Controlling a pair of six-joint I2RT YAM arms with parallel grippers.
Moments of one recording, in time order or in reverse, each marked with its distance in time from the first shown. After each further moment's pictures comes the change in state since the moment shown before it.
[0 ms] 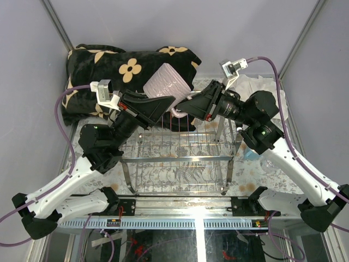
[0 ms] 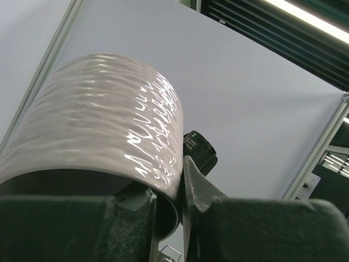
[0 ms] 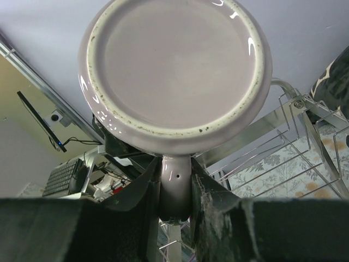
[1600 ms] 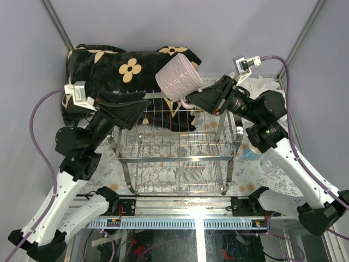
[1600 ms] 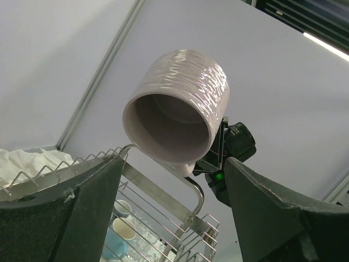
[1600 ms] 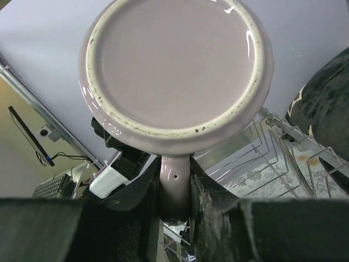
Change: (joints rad) left arm 0.353 -0.208 -0.035 -0.312 0.209 -0.092; right arm -0.113 -0.037 -0.046 0.090 -0.024 0.037
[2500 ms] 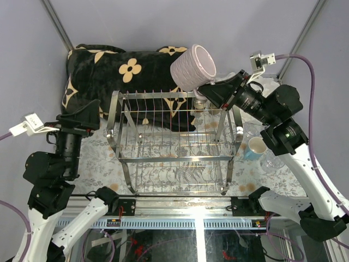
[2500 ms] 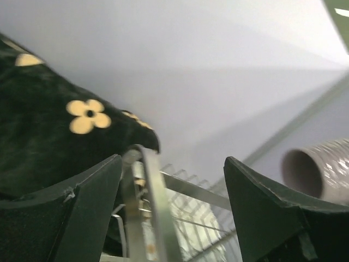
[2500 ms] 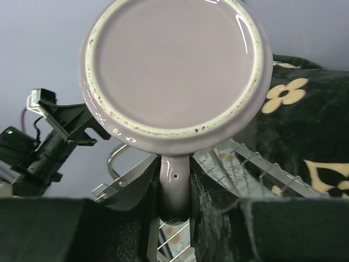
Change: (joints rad) left arm 0.000 -0.259 0.105 -0.605 -0.766 0.279; right arm -0.029 -0.050 0.175 -0.437 0.209 -0.332
